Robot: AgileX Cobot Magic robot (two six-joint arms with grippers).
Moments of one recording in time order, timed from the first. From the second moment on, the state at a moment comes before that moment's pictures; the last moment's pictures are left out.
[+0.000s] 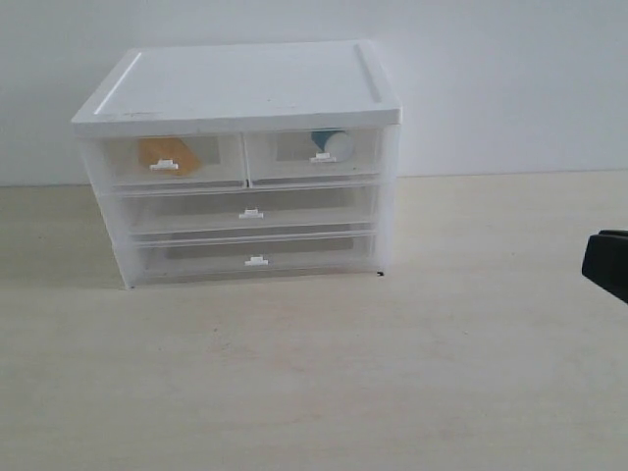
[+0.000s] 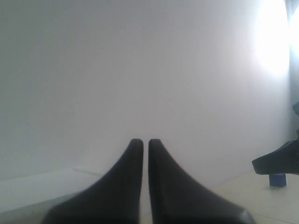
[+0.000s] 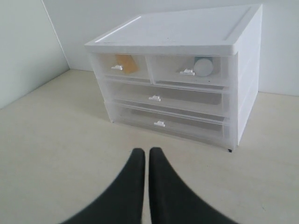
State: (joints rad) left arm -0.19 0.00 -0.12 1.06 -0.58 -1.20; right arm 0.64 0.45 -0.40 0.23 0.21 -0.03
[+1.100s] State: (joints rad) left arm -0.19 0.00 -0.05 -0.23 0.18 -0.02; right arm 0.64 0.45 -0.40 0.23 0.21 -0.03
